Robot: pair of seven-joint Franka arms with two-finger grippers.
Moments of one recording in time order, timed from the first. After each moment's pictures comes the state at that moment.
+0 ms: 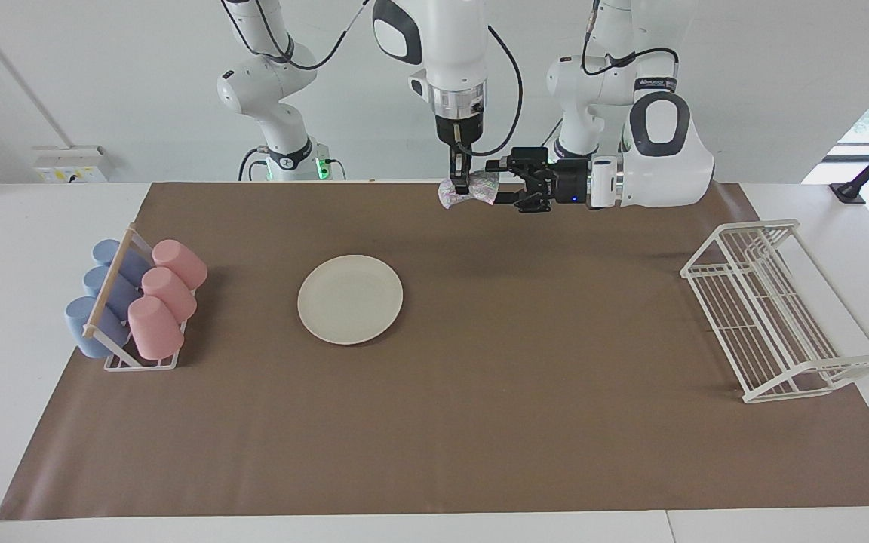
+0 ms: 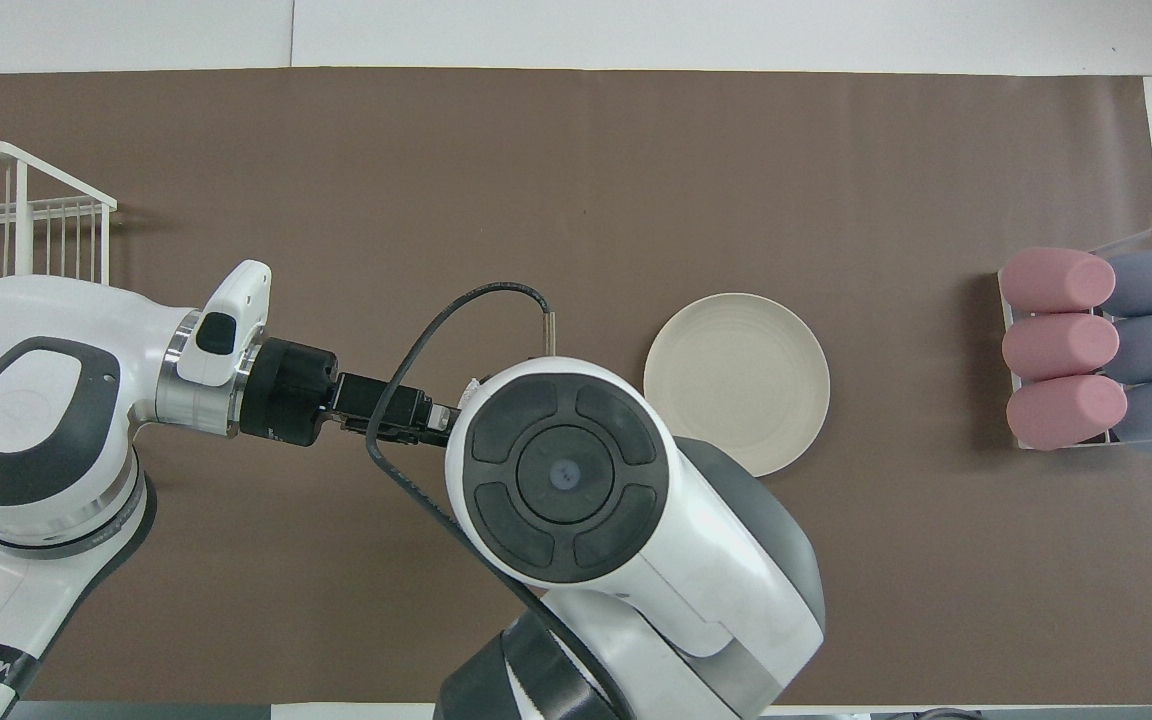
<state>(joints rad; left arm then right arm) -0.24 -0.05 0.00 -2.14 -1.32 1.62 0.39 0.73 0.13 0.02 -1.57 0.05 1.80 2.46</state>
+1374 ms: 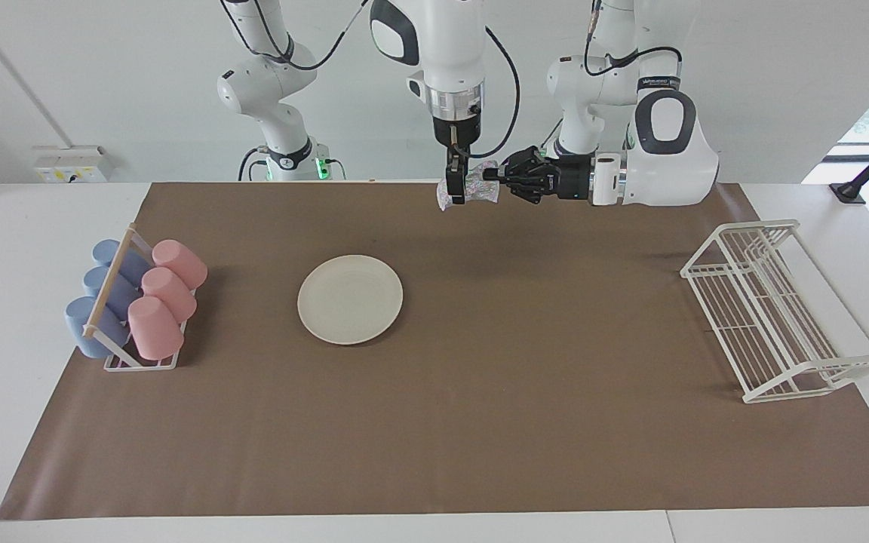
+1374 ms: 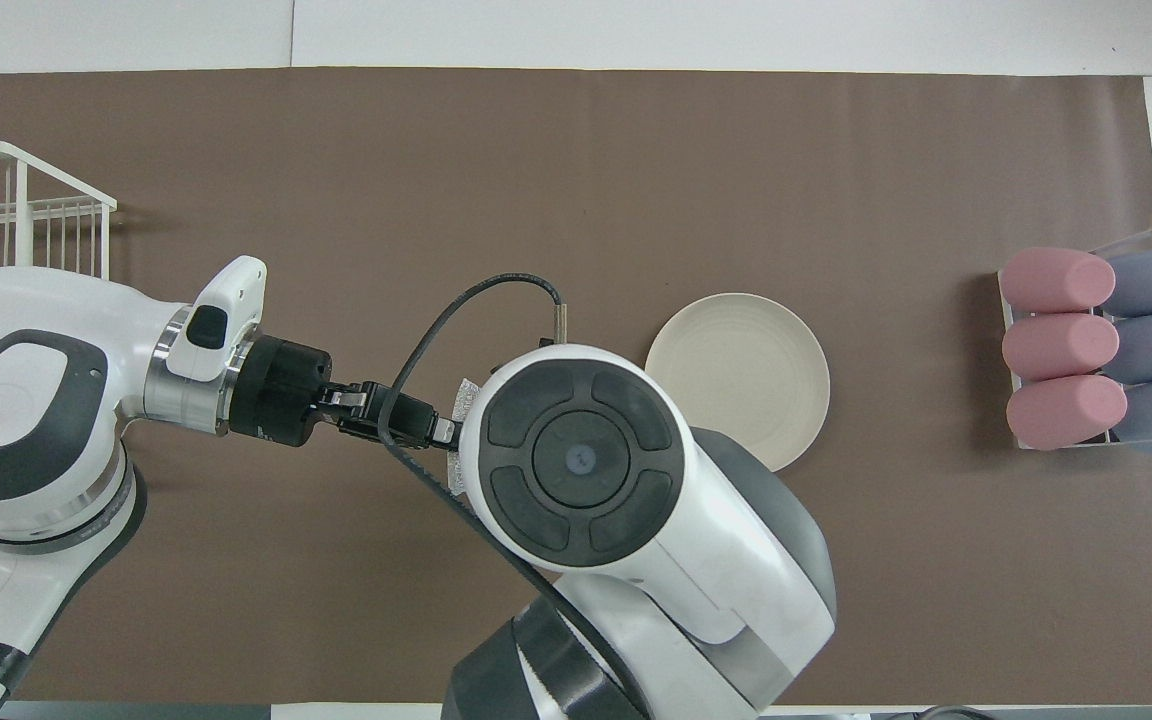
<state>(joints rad) -0.24 -0.05 0.01 -2.12 -1.32 1.57 0.35 0.72 0.13 0.01 -1.57 0.05 1.80 2.47</state>
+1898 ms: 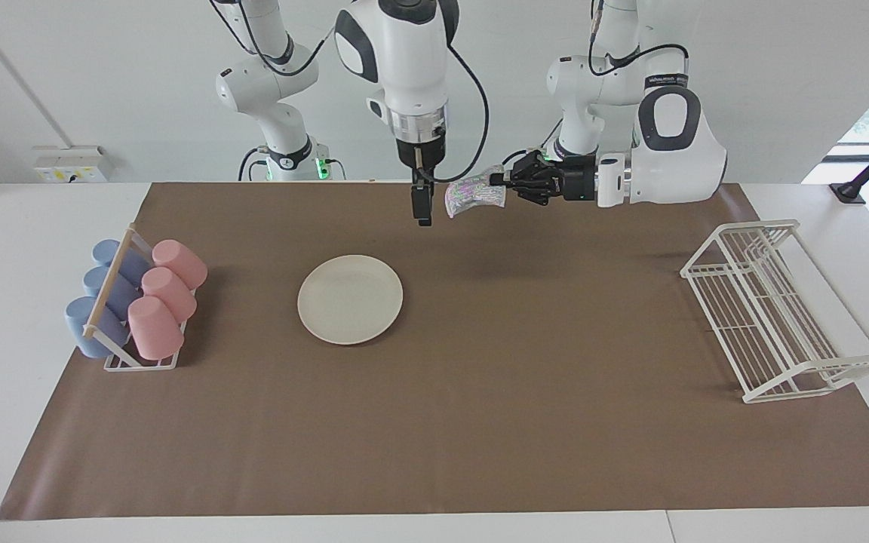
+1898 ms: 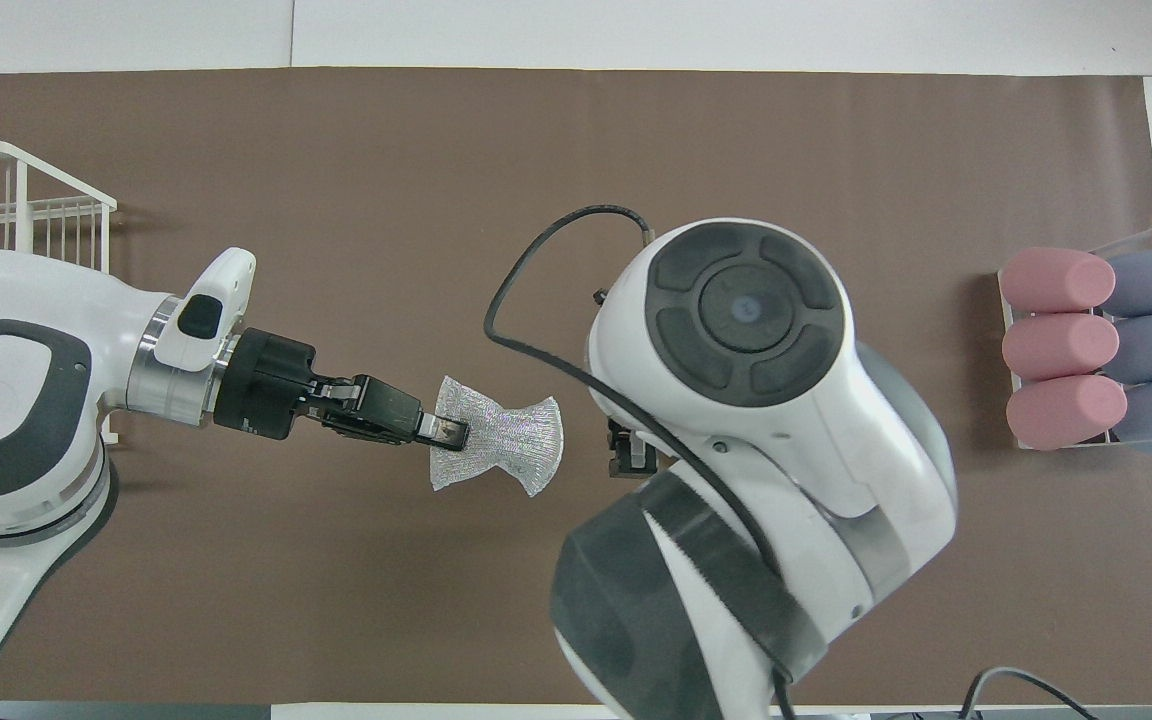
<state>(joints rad) -0.24 -0.05 0.03 -2.06 -1.15 1.60 0.23 0.55 0.13 0.00 -1.57 0.05 1.74 2.15</state>
